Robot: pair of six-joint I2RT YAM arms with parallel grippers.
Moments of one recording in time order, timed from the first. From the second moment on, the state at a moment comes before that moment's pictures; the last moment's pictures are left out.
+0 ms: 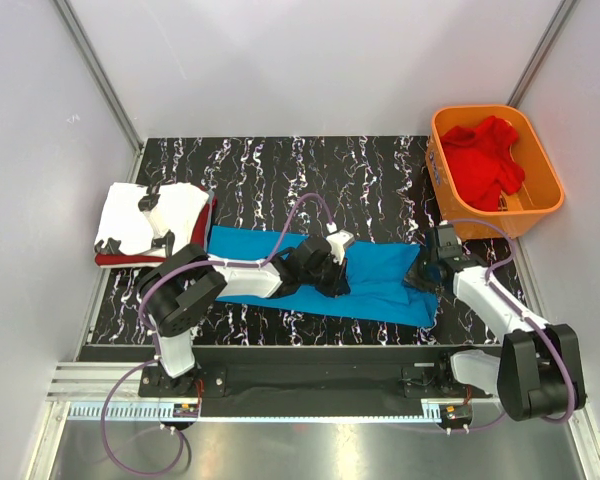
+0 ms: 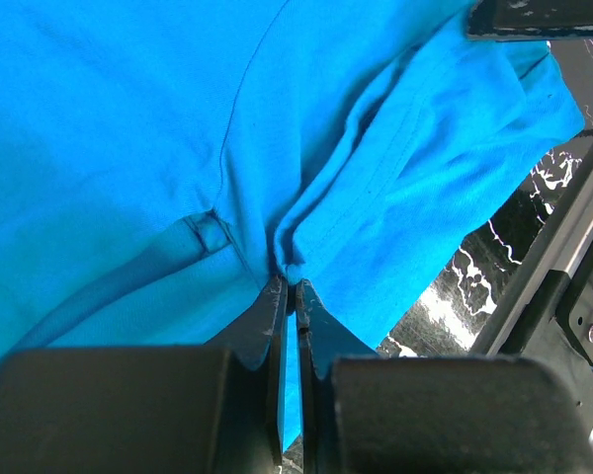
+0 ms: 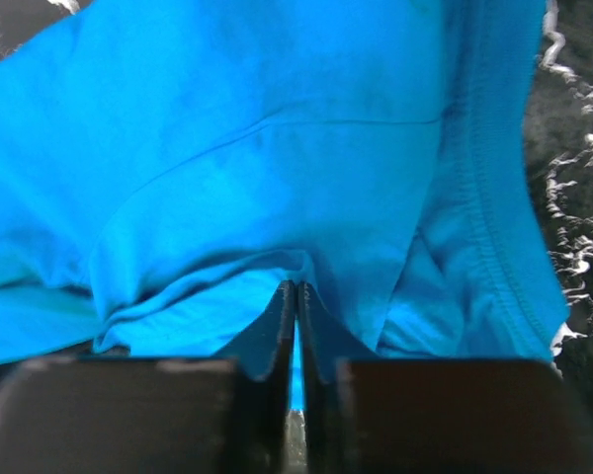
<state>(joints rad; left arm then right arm) -0.93 1.82 0.92 0.24 0.26 -0.45 0.17 1.18 0.61 -0.48 -0.03 0.69</state>
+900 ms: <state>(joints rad) -0.93 1.69 0.90 0.17 0.22 -0.43 0.17 0.74 0.53 -0.79 -0.24 0.80</state>
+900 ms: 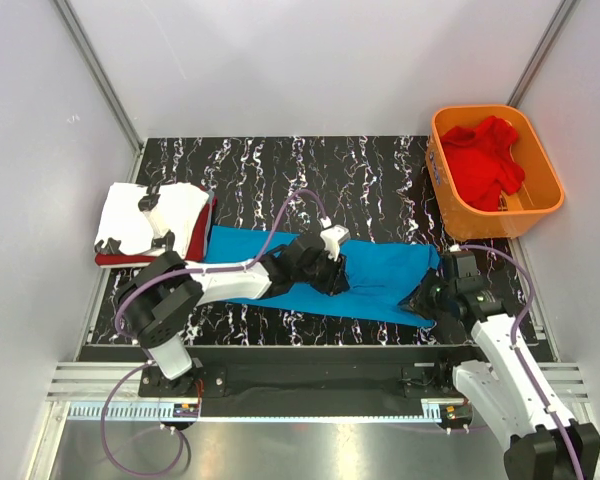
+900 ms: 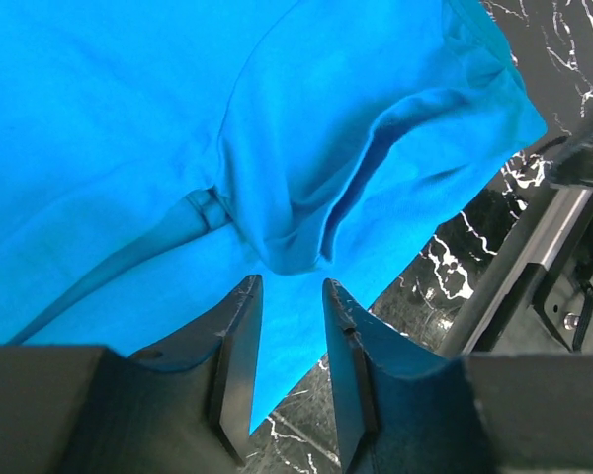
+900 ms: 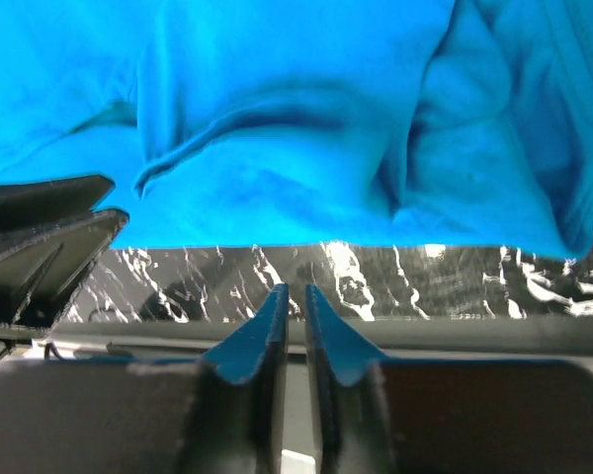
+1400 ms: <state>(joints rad) -0.93 1.78 1.16 0.05 0.22 -0.38 0.17 0.82 0.58 -0.77 -0.22 0.81</state>
